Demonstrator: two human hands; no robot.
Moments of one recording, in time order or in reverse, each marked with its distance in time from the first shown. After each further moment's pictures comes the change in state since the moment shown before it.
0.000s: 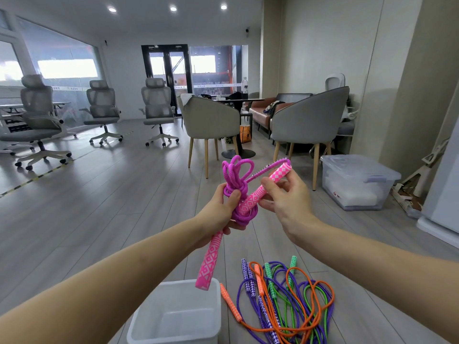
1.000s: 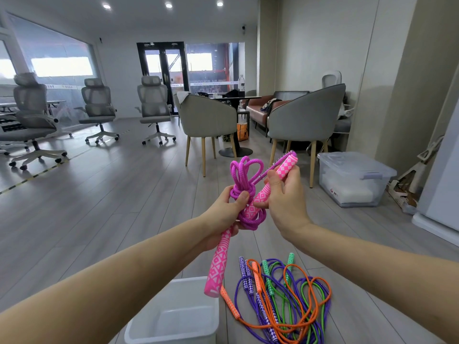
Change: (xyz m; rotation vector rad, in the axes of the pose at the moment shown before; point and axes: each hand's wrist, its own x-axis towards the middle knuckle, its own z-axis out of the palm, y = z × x) left_hand -0.008 0.011 0.021 -0.177 -0.022 -0.083; right_hand -0.002 0.005 0.001 -0.136 0.106 -0.088
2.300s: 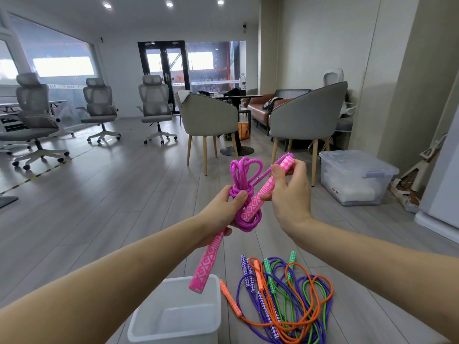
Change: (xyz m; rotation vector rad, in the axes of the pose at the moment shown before) left_hand 0.003 -0.003 -0.011 0.238 0.033 0.042; right_hand 0.009 0.002 0.003 -0.084 0.125 -0.018
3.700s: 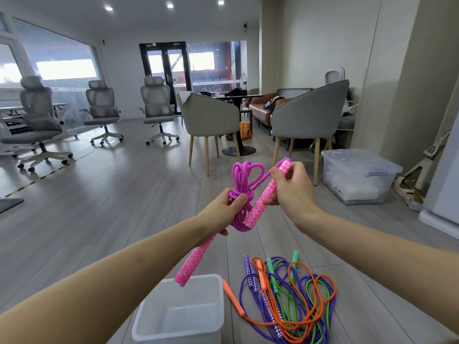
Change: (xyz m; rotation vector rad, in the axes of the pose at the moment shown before) left_hand -0.001 -0.001 -0.008 0.263 0.008 0.035; right_hand 0.012 -0.002 -0.015 -0.054 -0.181 0.123
